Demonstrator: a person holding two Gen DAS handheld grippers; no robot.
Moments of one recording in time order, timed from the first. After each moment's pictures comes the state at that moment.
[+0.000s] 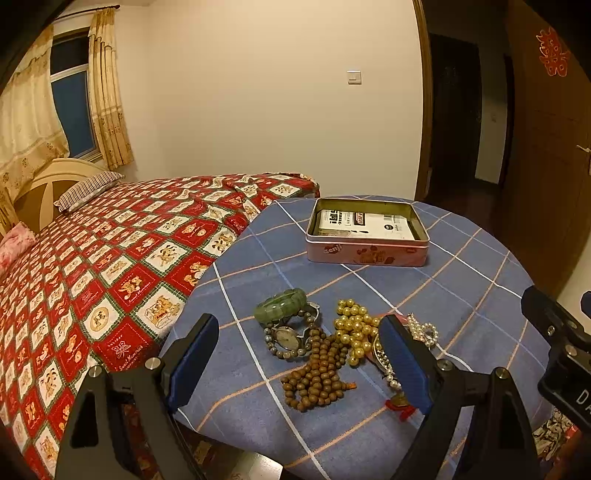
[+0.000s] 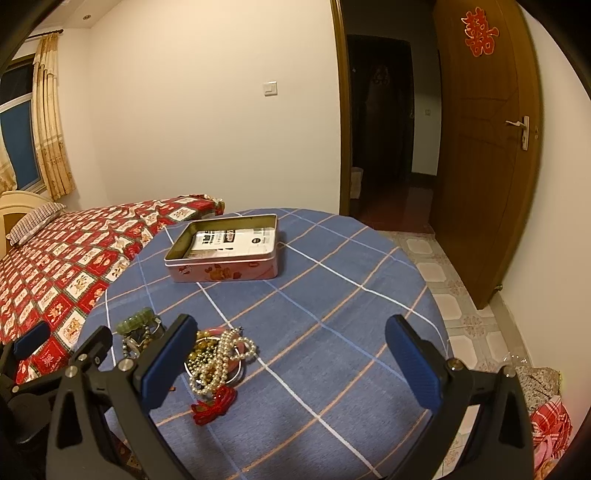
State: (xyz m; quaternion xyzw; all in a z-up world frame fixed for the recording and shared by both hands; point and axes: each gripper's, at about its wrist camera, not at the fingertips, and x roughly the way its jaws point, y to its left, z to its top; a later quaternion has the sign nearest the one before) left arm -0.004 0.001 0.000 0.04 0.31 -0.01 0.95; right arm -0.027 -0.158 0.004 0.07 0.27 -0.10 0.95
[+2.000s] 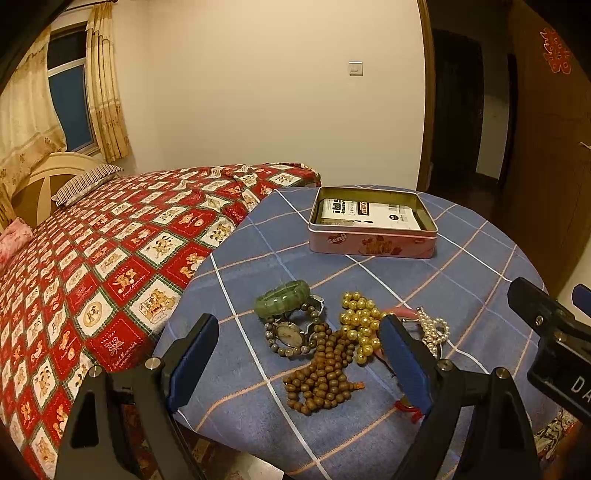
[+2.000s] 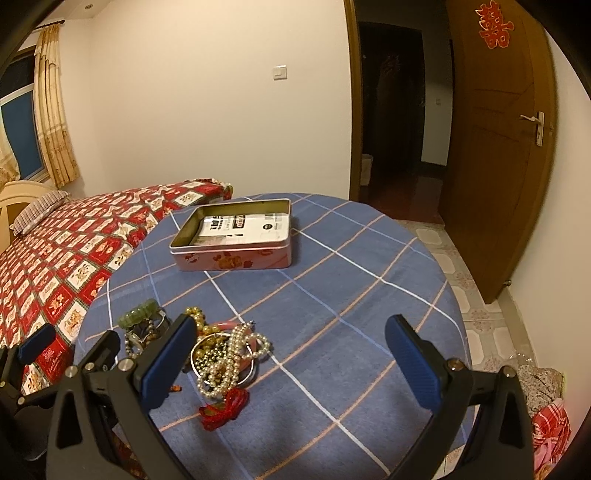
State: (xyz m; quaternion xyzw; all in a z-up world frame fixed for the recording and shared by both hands) left arm 0.008 0.007 -0.015 0.04 0.32 -0.01 0.95; right arm -0.005 -0.147 -0.005 0.06 0.31 -0.08 0.95
